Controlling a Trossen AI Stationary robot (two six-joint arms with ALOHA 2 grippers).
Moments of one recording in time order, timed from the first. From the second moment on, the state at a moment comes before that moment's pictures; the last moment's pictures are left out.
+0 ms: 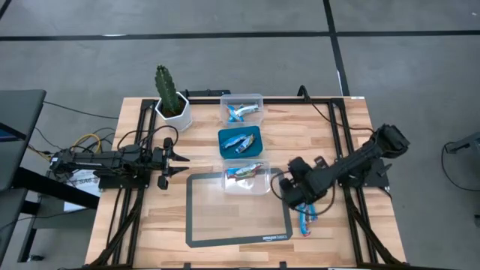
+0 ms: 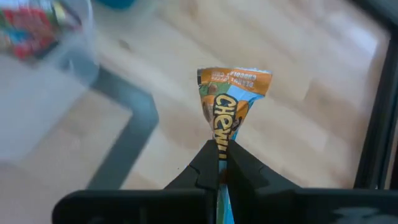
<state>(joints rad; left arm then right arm) -0.03 0.08 0.01 0.03 -0.01 0.00 0.47 1.61 1.08 -1.26 0.57 1.45</state>
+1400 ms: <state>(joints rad) -0.03 0.08 0.01 0.03 -0.01 0.00 -0.32 1.61 1.29 -0.30 0.51 -0.30</state>
